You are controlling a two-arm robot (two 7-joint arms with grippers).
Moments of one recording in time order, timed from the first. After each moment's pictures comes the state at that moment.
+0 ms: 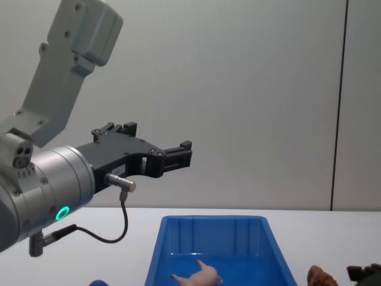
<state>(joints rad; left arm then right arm) -0.24 0.38 0.45 -1.63 -0.20 0.01 -0.01 0.12 0.32 -0.27 -1.44 0.14 0.24 0.33</state>
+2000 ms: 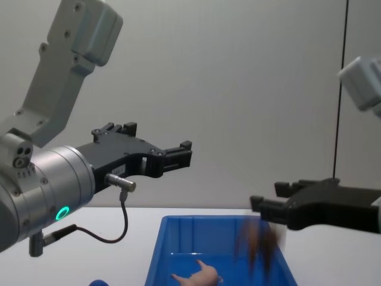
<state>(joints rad) -0.24 0.38 0.45 -1.63 -0.20 0.01 -0.01 0.22 0.26 -0.30 -1.52 0.11 0.17 0.43</state>
